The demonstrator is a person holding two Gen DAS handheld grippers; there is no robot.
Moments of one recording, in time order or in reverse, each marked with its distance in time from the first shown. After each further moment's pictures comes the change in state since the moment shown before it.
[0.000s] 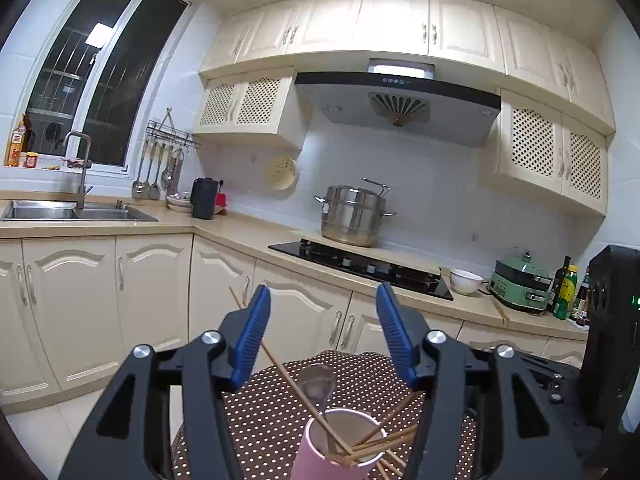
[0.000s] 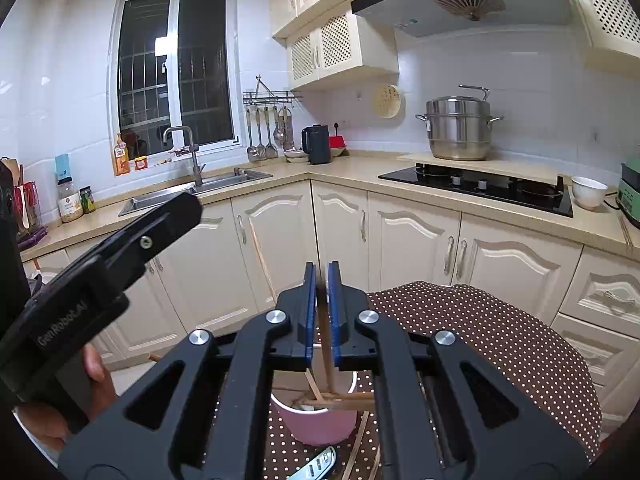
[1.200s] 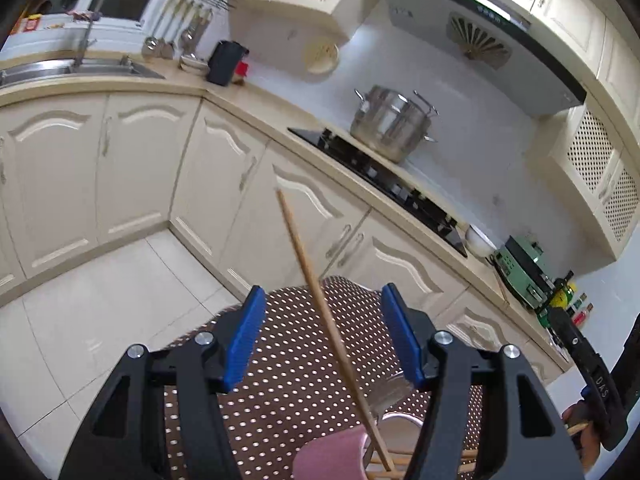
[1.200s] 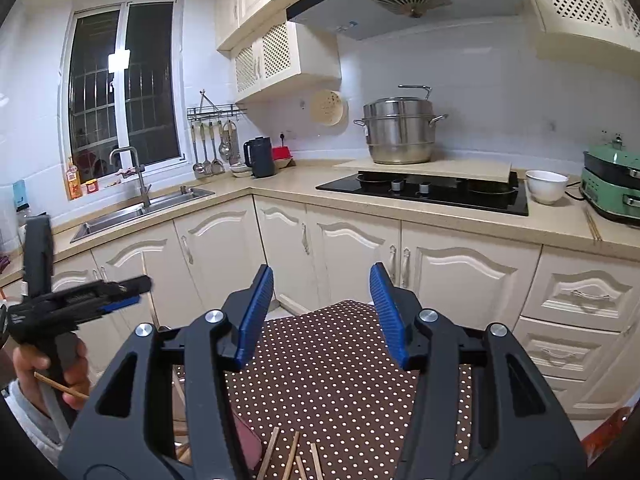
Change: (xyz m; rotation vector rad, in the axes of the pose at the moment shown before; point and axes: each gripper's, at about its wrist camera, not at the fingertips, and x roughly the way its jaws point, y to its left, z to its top) left arm 0.149 0.090 -0.034 -0.290 0.424 -0.057; right arm 0.021 -0.100 0.014 0.066 -0.036 -0.134
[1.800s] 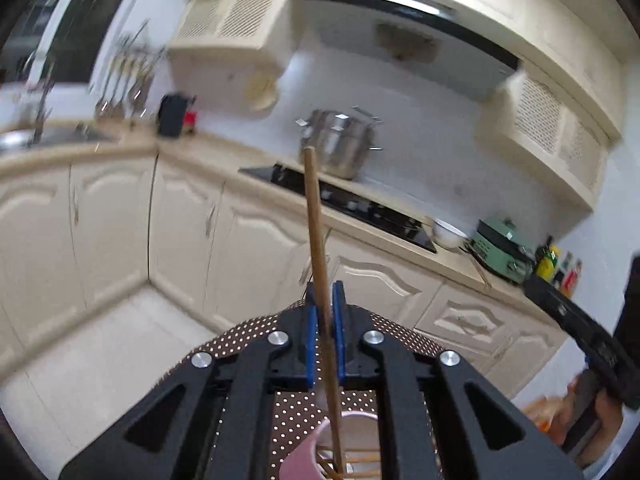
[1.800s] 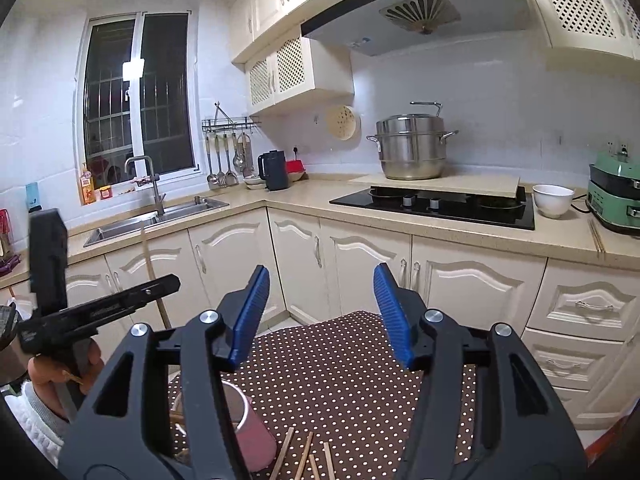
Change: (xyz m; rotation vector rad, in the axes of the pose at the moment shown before) left arm -0.037 -0.060 -0.020 0.255 -0.127 -0.076; right arm -0.030 0.013 0.007 -0.016 -0.051 0.033
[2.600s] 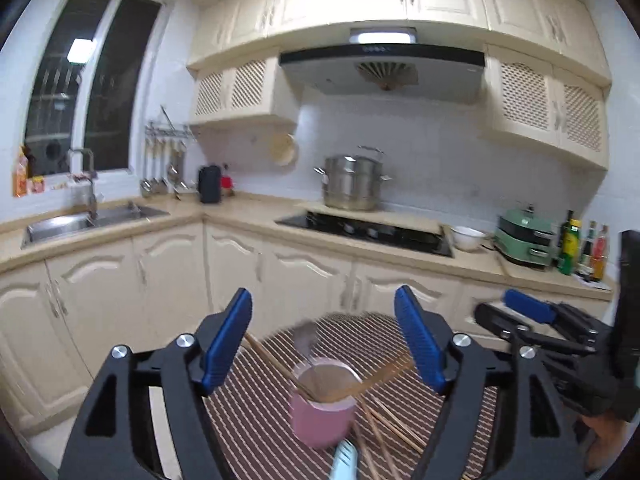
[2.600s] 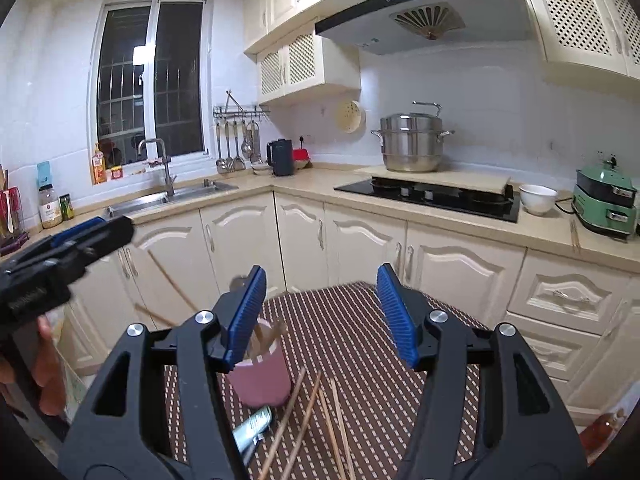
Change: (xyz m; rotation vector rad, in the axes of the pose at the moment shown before) left arm -0.145 -0.118 -0.020 0.151 -0.112 0.214; right arm -0.088 0.018 -0.020 -0.050 0.061 -0.013
